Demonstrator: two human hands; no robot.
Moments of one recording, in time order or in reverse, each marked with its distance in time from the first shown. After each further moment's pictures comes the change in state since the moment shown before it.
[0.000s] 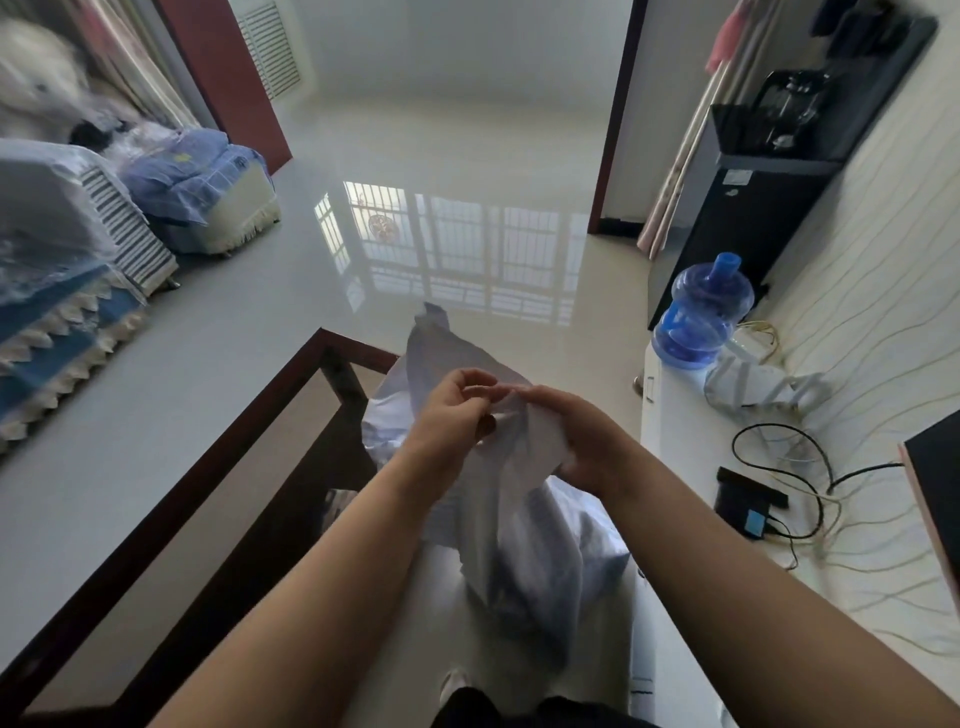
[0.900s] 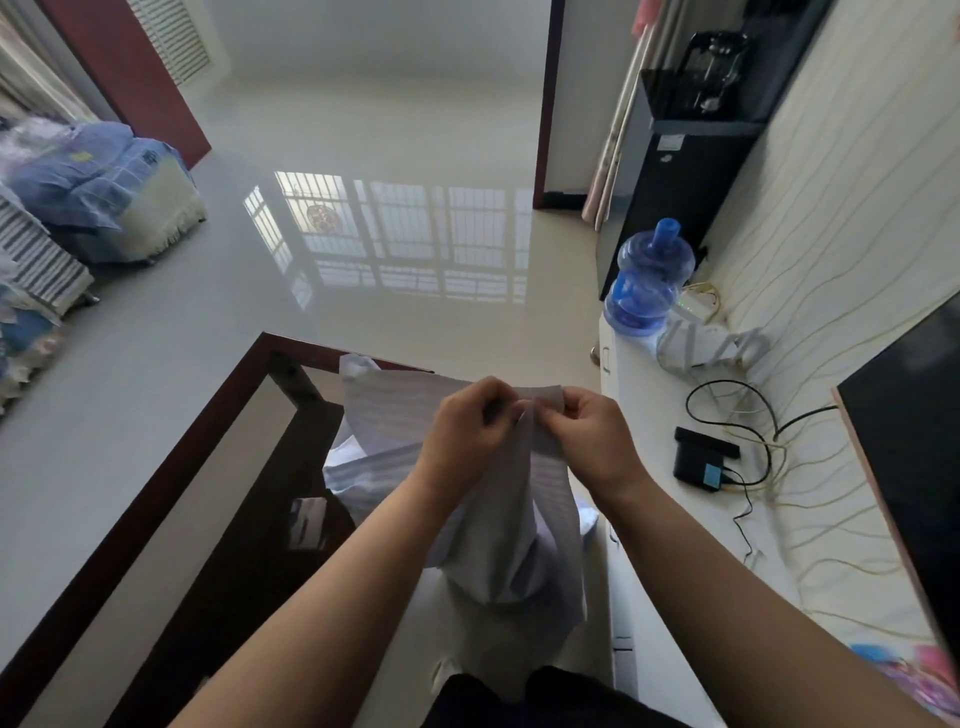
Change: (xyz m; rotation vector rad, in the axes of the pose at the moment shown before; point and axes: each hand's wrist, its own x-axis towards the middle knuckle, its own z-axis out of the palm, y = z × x) left_hand 0.024 -0.041 0.038 0.601 -0.060 0.610; right_hand -0.036 0.019 -0.035 -0.569 0.590 -0.473
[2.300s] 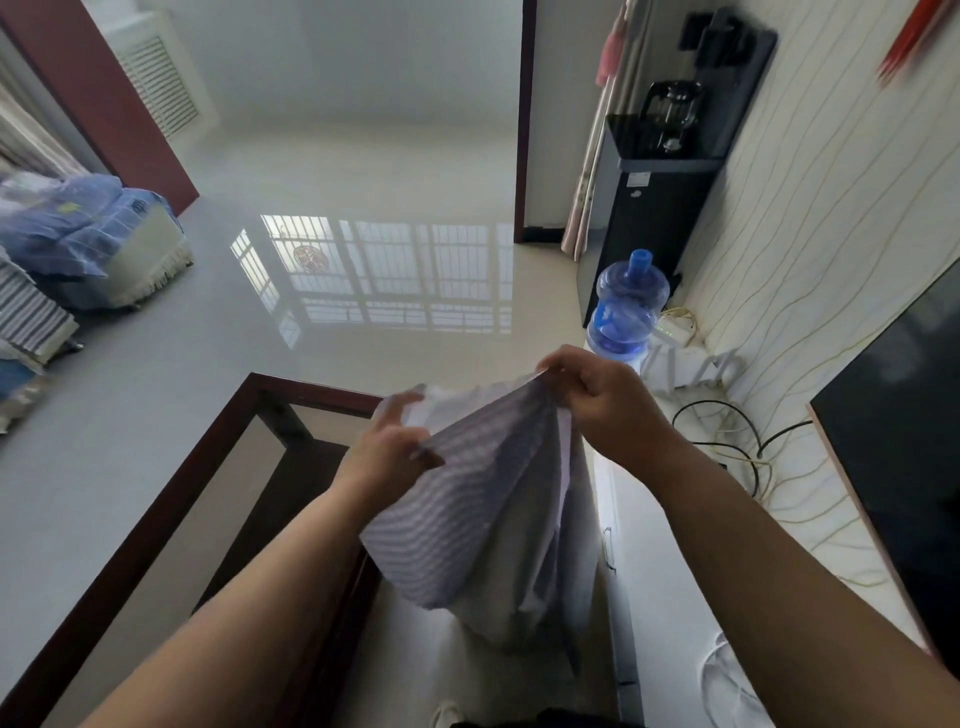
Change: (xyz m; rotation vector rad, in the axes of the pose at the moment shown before) left_hand 0.017 -0.073 -0.057 0.551 -0.378 -0.040; right_hand 0.014 -0.059 -0.042 -0.430 -0.074 -0.398
